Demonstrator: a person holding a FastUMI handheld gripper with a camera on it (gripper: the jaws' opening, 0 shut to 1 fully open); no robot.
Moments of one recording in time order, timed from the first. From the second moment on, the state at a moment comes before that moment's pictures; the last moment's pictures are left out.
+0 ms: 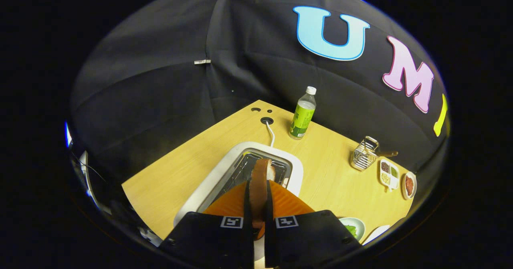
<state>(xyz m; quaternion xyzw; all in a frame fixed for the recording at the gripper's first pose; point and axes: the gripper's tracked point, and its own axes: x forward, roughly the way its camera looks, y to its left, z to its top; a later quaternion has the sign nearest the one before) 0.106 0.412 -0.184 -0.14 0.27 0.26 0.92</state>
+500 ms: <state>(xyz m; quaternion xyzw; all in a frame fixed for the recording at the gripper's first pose) 0.111 0.395 -0.103 -0.09 0.23 0.25 0.94</state>
